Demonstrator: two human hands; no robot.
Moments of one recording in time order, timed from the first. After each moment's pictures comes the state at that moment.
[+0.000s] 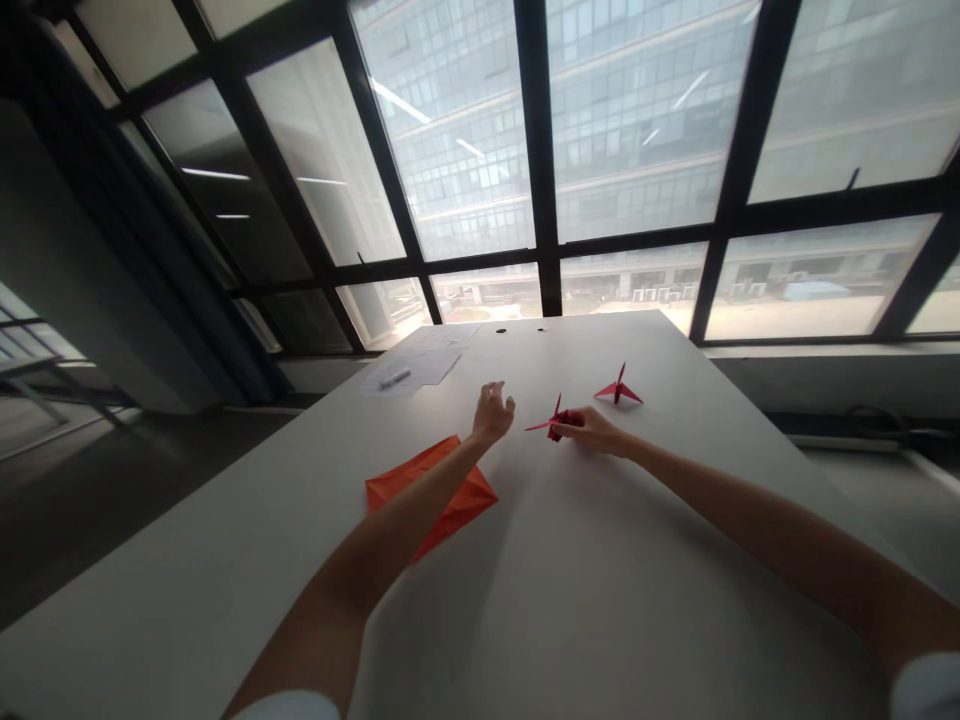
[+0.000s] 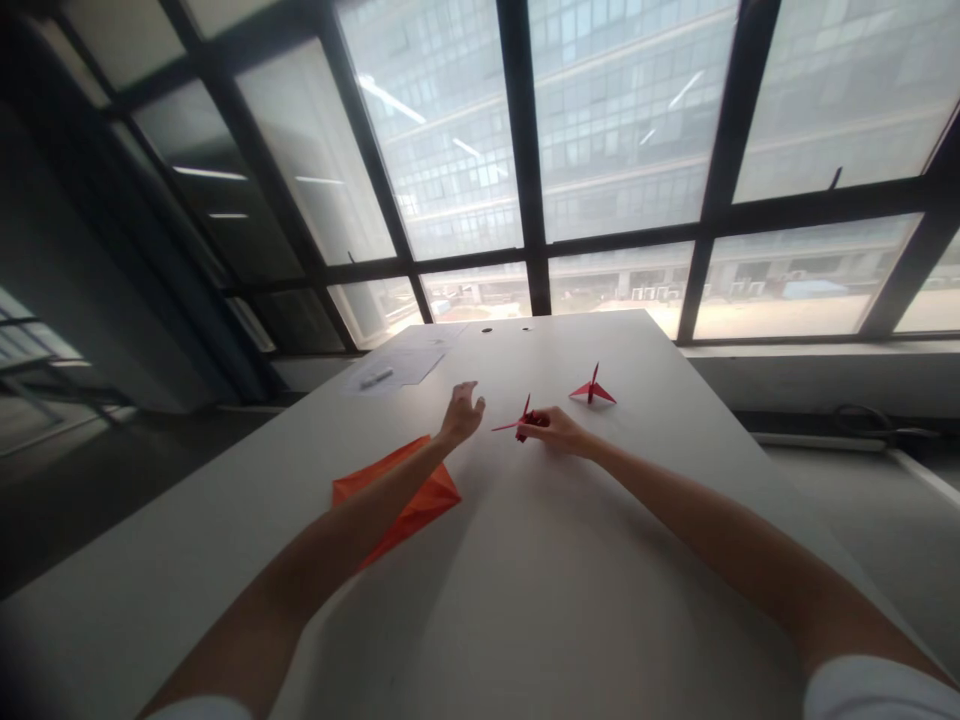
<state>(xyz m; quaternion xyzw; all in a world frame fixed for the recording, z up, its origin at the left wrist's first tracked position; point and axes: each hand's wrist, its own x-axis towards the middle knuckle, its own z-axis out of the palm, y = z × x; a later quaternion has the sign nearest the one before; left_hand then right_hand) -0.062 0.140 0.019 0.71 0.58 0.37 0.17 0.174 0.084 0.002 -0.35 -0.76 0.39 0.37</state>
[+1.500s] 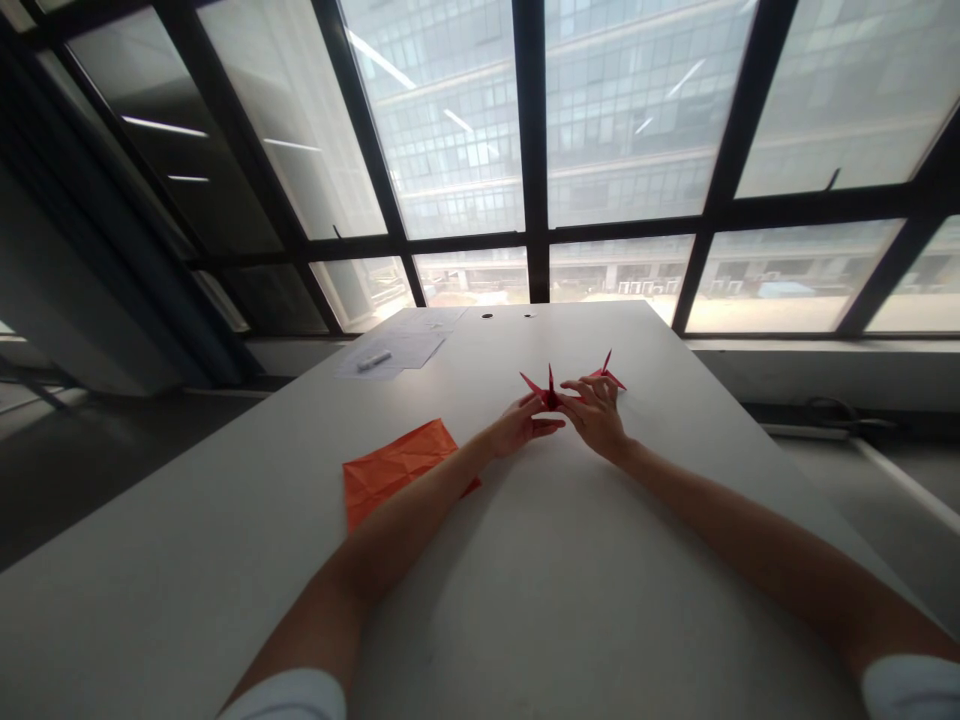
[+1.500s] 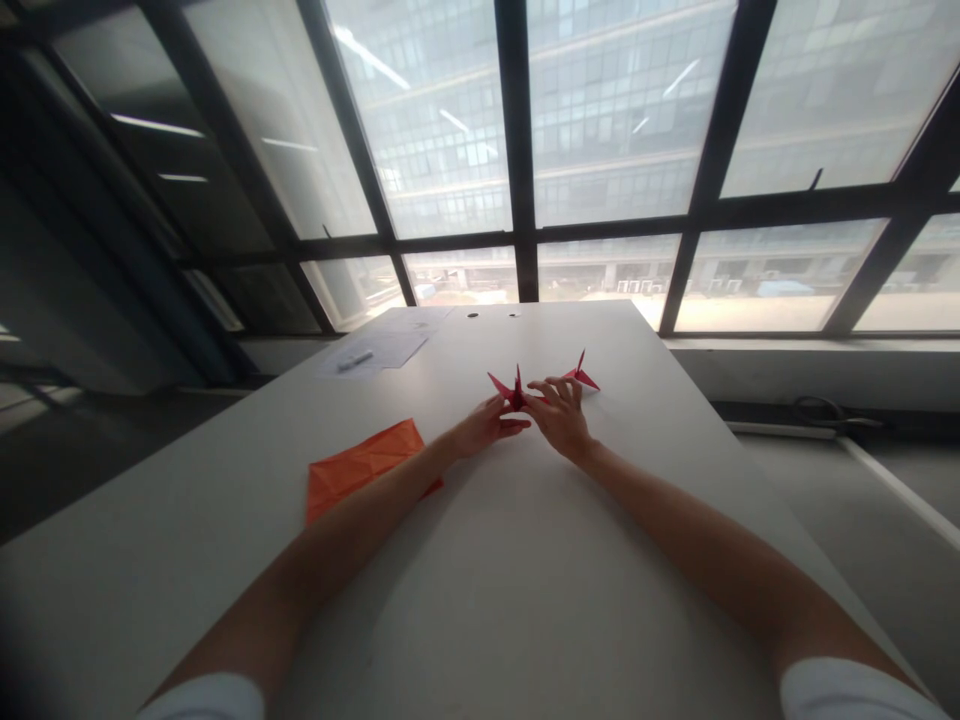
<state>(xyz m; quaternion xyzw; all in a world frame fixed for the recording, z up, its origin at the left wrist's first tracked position) -0.009 0.091 0.007 0.56 0.22 0.34 0.72 0.191 0.050 -0.005 -0.45 -0.77 -0.10 0.44</state>
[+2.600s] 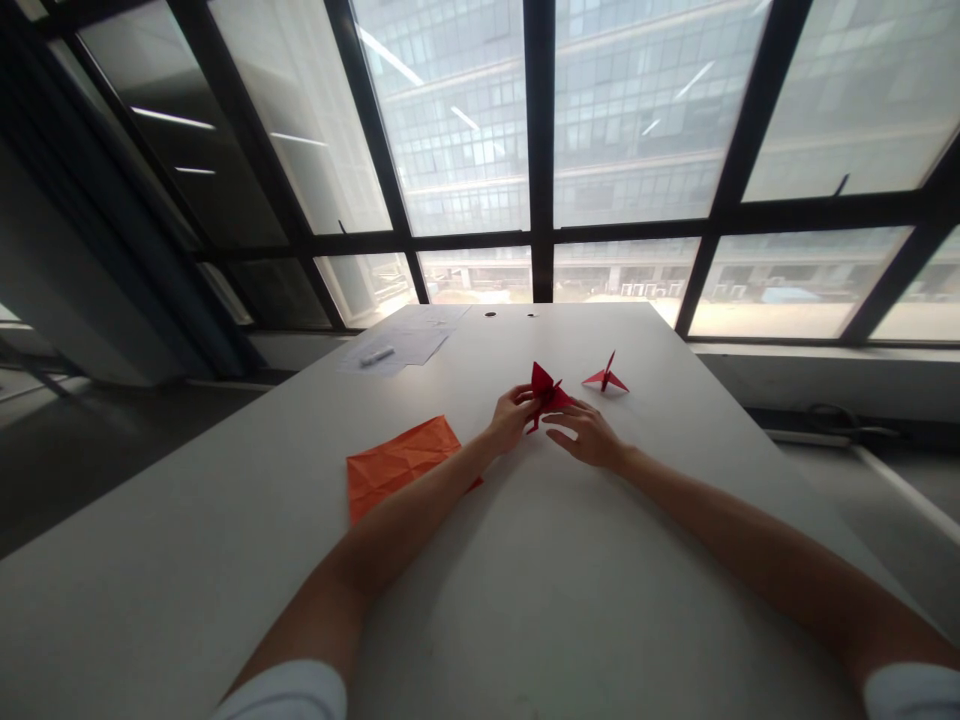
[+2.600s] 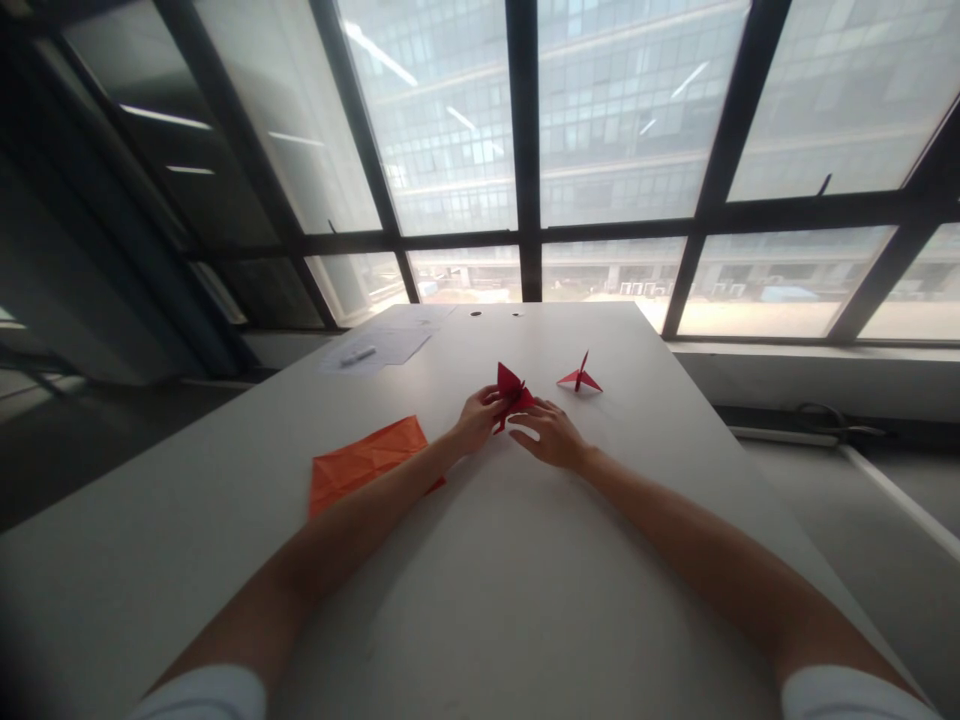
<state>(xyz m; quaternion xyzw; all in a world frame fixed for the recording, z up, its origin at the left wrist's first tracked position) 0.000 0.108 -0.013 0.50 0.28 0.53 0.62 0.177 0.046 -0.009 -0.32 -0.85 -0.02 0.42</state>
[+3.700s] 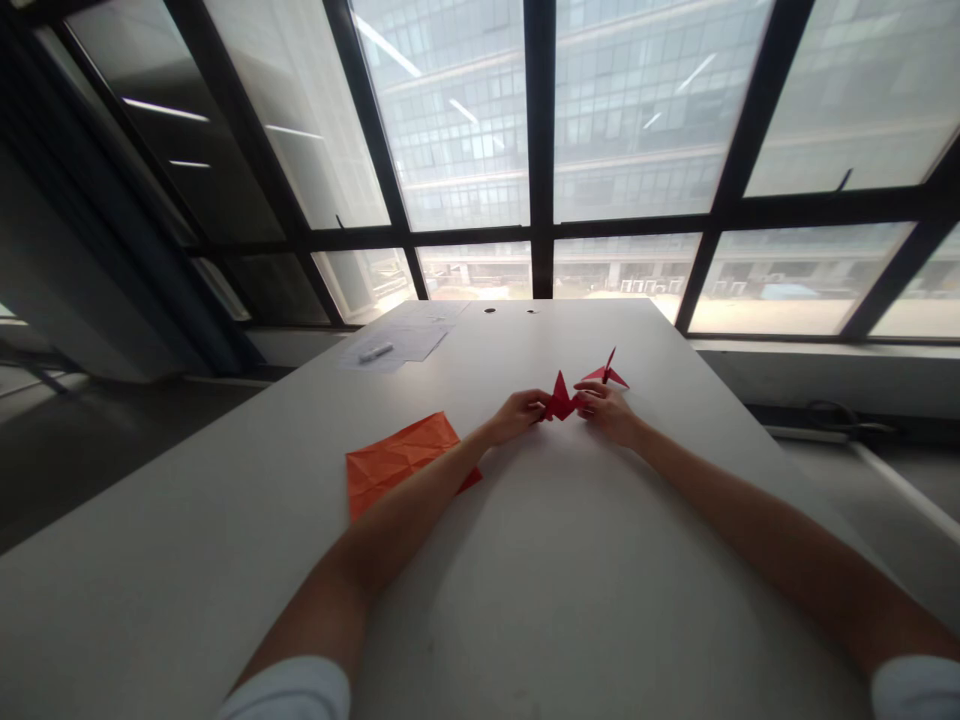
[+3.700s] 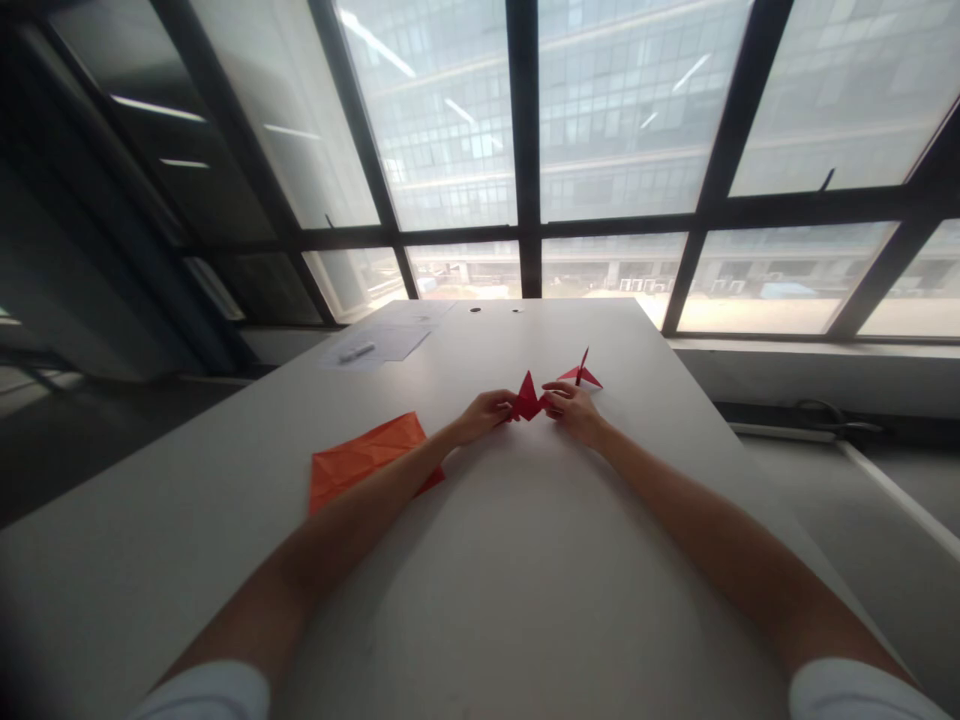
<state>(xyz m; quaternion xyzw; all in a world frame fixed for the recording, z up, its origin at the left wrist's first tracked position) -0.011 0.107 -0.004 0.72 0.21 0.38 0.55 0.208 0.078 -0.017 -0.39 -0.45 0.53 0.60</state>
